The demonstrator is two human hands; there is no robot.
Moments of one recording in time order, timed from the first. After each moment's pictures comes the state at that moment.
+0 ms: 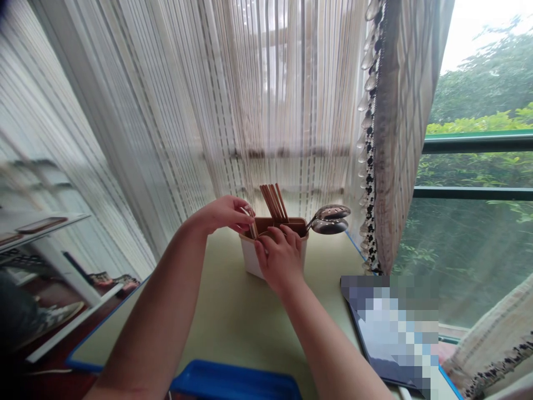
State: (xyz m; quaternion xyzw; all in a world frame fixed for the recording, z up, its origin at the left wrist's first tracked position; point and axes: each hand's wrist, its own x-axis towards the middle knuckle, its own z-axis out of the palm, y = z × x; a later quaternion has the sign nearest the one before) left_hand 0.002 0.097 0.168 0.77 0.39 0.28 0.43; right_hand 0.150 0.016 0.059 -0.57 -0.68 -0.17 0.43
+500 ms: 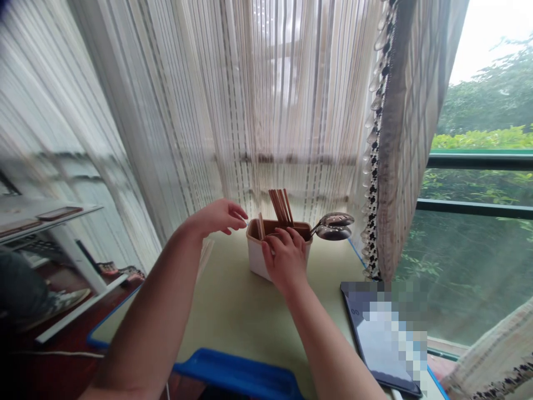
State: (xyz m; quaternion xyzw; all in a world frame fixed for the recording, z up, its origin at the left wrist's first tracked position) left_hand -0.032 0.080 0.173 0.78 0.49 0.25 0.30; right_hand 0.152 0.016 0.063 -0.56 -0.68 -0.18 0.44
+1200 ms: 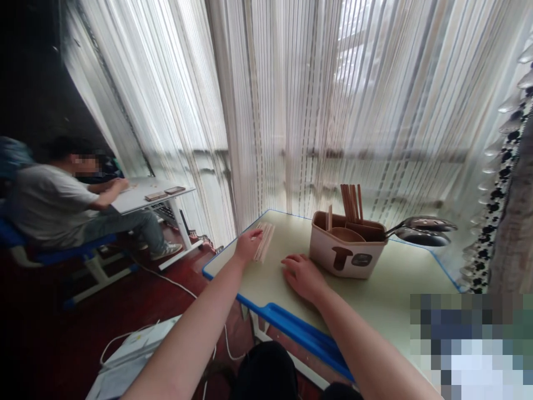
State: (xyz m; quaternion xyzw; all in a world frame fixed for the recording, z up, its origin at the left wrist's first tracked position) left_hand -0.148 0.062 0.000 0.63 0.59 0.50 0.08; right_hand 0.076 0.015 -0.009 -0.37 -0.88 0.06 0.29
